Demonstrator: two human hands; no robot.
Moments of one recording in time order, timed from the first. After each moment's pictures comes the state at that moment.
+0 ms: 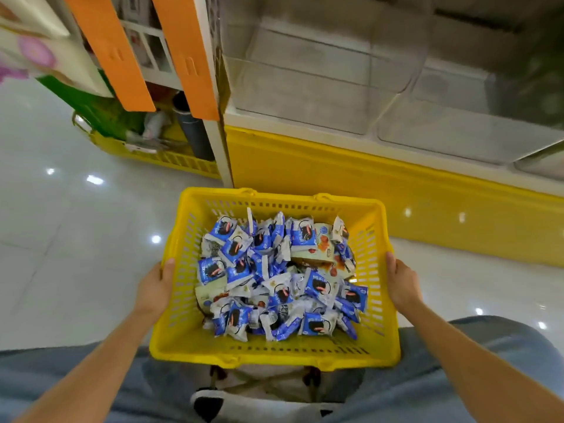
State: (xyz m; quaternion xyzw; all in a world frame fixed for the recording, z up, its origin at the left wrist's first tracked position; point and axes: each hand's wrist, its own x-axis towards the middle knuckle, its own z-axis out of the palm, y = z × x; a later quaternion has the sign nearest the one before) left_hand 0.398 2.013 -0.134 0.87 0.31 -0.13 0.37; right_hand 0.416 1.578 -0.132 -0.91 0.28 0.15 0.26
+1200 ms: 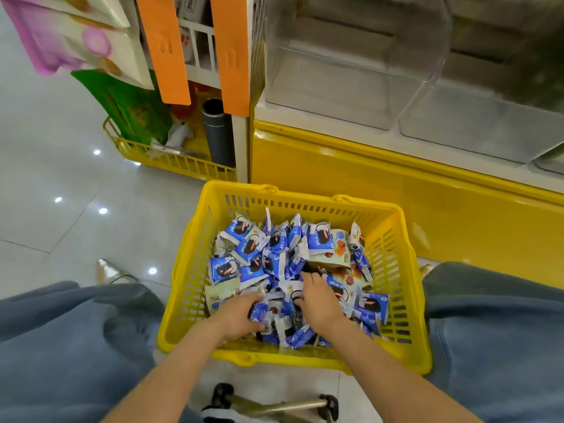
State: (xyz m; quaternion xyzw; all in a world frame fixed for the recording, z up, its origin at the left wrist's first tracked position) left_hand 0.366 1.939 -0.194 0.88 -0.04 -0.39 0.28; right_hand 0.386 1.750 -0.180 -0.95 -0.06 0.27 0.13
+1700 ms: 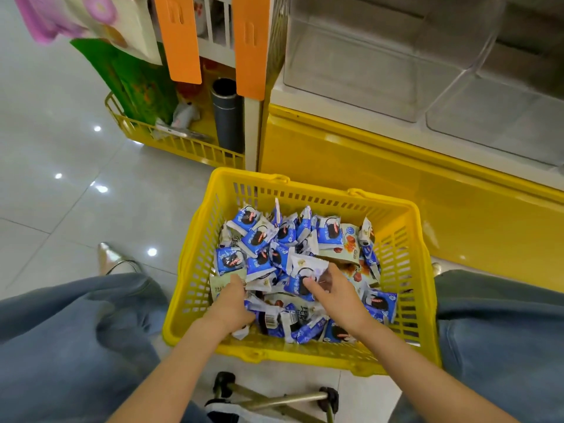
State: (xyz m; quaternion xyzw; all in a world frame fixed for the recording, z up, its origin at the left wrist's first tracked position) left_hand 0.364 1.948 -0.184 0.87 0.12 -0.34 0.34; right_hand 0.383 1.741 -0.146 -0.86 0.07 0.24 0.45
